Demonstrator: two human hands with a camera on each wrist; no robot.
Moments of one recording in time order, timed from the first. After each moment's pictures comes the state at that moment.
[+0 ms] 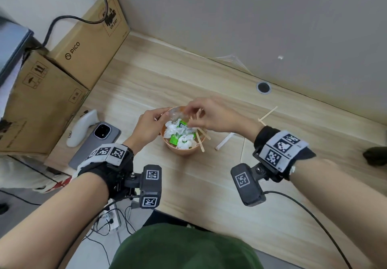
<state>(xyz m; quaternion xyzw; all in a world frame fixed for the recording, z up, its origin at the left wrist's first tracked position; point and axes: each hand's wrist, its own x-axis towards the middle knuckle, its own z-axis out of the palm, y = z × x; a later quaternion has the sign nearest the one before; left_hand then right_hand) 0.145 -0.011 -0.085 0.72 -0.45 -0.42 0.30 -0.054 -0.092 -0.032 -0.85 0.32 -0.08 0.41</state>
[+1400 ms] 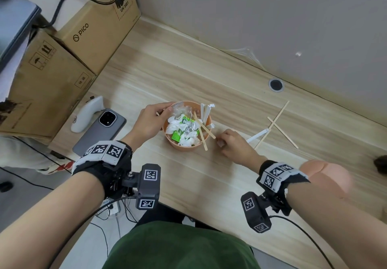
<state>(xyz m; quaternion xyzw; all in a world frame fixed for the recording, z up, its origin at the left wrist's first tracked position) 0.157 0.002 -0.092 0.73 -0.43 -0.43 0.32 -0.123 -0.042 -0.159 -0.83 0.44 0.08 0.33</state>
